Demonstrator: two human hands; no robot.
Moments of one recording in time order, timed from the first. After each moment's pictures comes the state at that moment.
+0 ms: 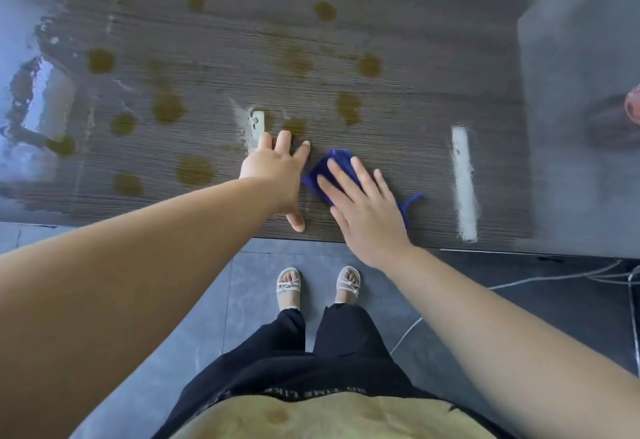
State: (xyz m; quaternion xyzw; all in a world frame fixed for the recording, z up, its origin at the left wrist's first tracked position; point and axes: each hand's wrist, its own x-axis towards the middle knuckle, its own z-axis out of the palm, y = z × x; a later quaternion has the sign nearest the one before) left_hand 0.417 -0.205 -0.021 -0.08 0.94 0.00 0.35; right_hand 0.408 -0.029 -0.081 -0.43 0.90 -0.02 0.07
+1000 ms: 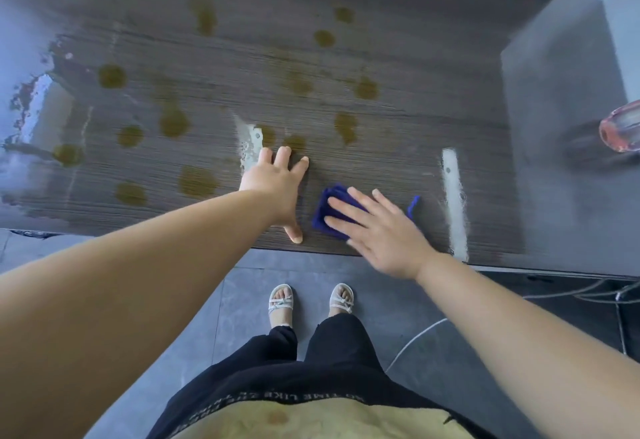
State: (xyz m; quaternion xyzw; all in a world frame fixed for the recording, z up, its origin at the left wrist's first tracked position) left_hand 0.422 -0.210 -0.023 -0.07 0.94 0.02 0.33; right_hand 0.383 0.014 -0.082 -0.59 0.80 -0.01 0.07
